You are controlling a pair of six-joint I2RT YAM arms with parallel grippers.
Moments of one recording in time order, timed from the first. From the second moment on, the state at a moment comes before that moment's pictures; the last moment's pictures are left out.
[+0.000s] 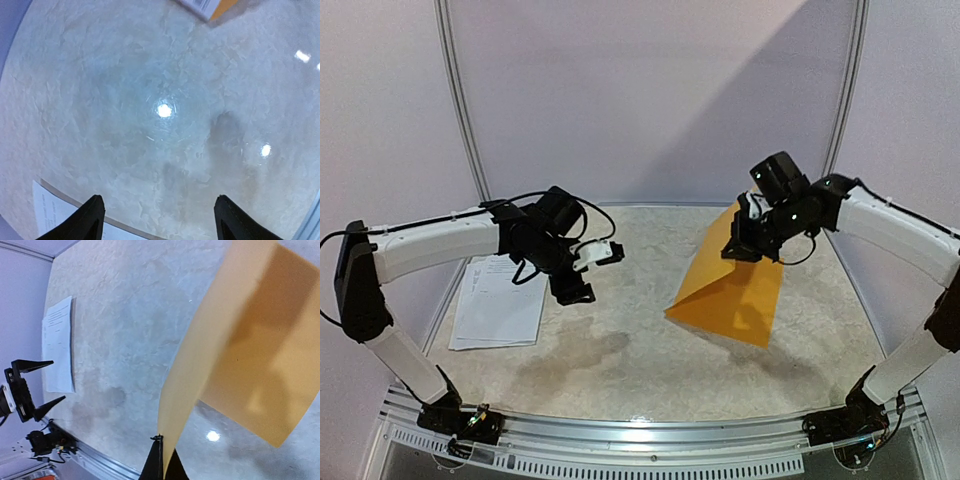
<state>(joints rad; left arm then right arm) -0.72 1.60 1.24 -0.73 0.06 0.57 0.63 1.51 1.38 -0.80 -0.18 0.78</state>
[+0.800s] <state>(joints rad) -0.58 1.63 1.24 -0.72 0.18 0.36 0.83 1.99 2.01 -1.27 -0.25 0.35</state>
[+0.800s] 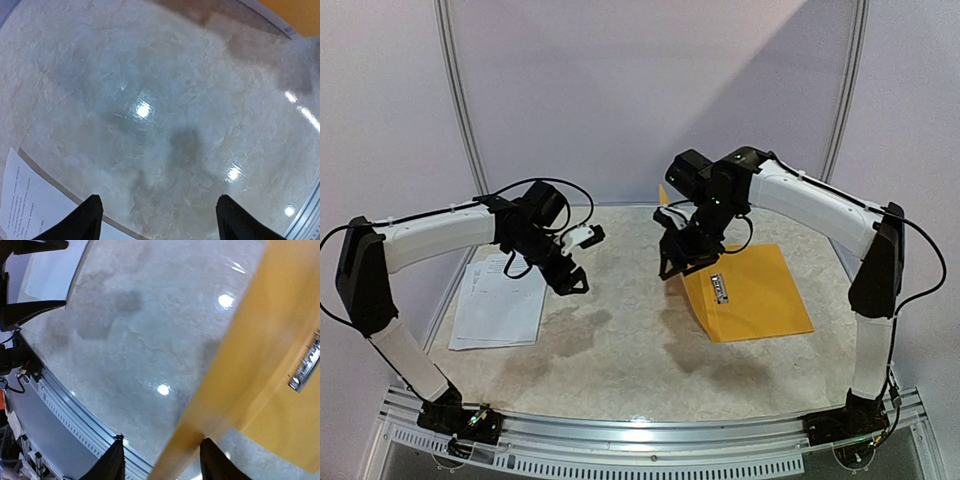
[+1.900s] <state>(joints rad) -0.48 1.82 1.42 -0.79 0.32 0.21 0.58 1.86 1.42 -0.67 -0.30 0.60</state>
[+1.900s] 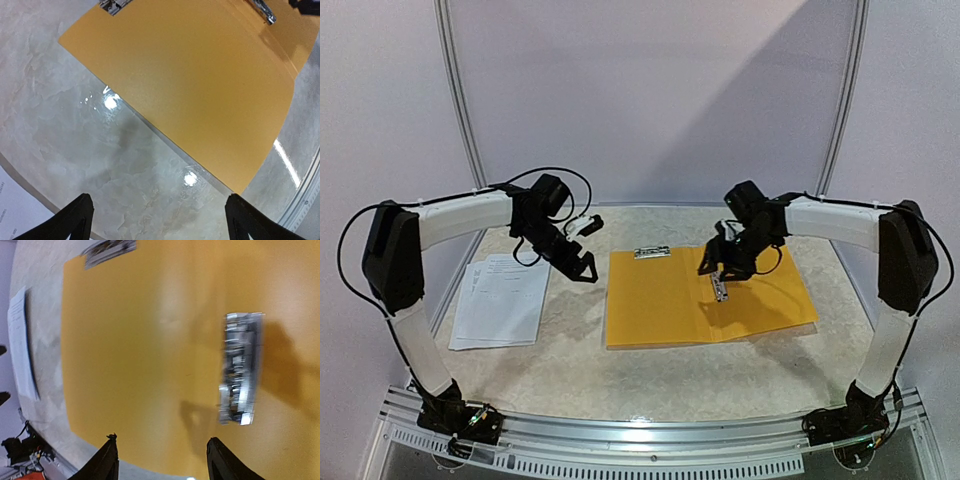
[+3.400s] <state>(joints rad) -0.50 1.89 1.40 -0.78 0.27 0.21 0.52 2.06 1.43 -0.62 -0.24 0.46</state>
